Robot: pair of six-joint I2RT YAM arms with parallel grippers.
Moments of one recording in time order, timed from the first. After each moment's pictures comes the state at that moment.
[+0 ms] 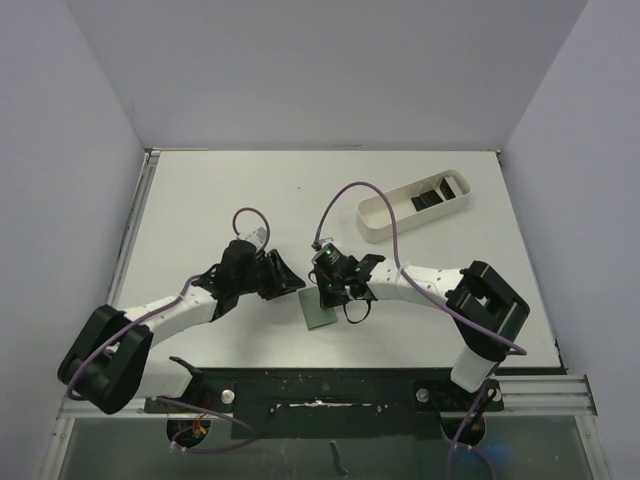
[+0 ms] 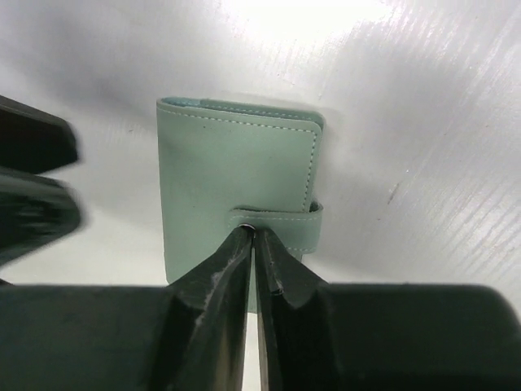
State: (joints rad) left arm -0.55 1.37 0.50 0.20 0.34 -0.98; right arm 0.91 1.69 1.01 -0.39 0.04 0.58
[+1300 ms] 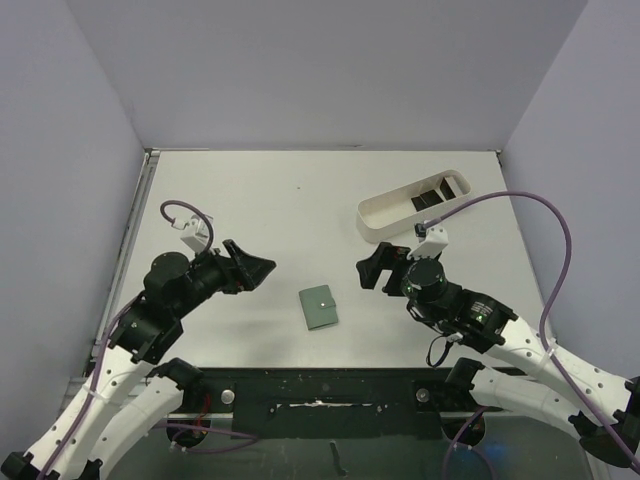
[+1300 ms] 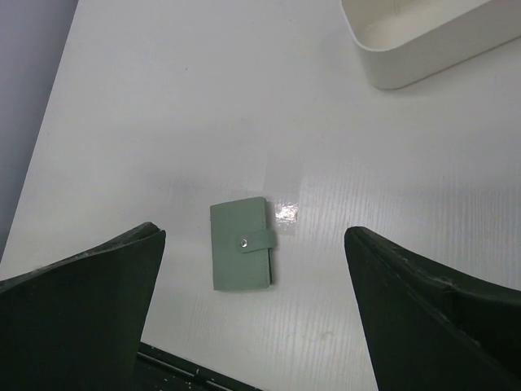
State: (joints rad) left arm -0.51 0.61 0.72 -0.34 0.16 -0.73; right arm 0.92 0.79 0.78 -0.44 0.48 0.71
